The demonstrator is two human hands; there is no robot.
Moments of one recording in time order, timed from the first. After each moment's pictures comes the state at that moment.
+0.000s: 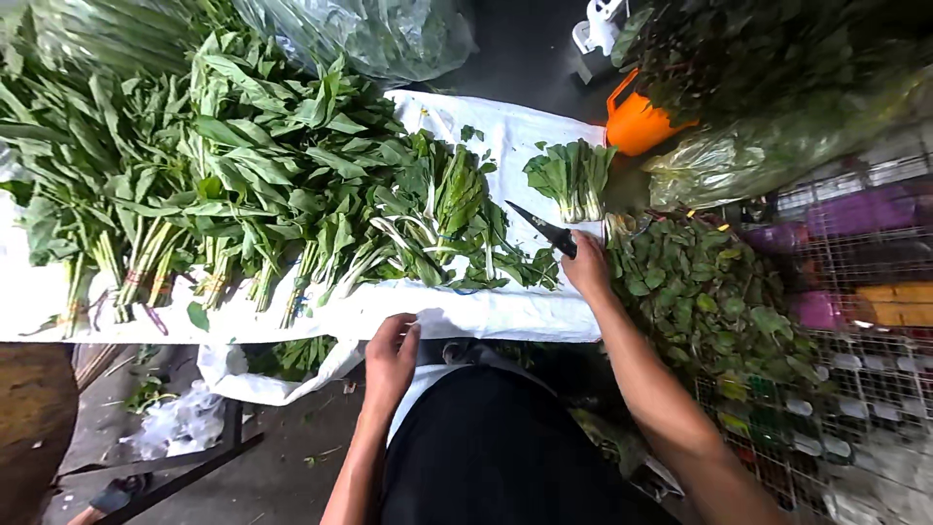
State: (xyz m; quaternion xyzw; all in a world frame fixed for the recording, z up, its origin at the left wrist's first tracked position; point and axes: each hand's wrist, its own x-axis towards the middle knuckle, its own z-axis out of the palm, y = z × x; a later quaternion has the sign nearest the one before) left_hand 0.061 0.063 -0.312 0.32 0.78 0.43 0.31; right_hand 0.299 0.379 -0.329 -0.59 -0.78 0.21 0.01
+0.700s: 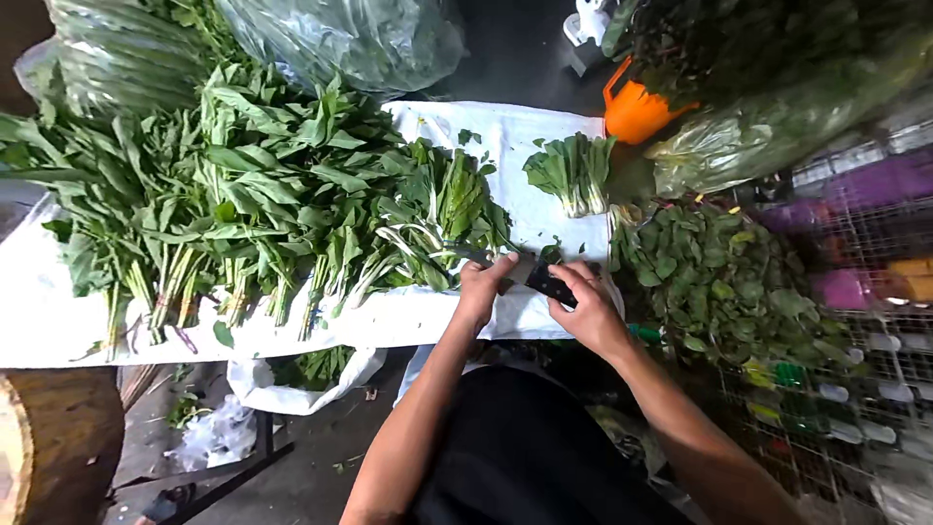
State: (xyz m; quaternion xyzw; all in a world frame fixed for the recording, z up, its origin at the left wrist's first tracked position) left_hand 0.110 0.228 -0.297 0.11 0.53 0.64 0.54; right_hand 0.302 0.276 -0.262 -0.41 -0.85 0.29 0.17
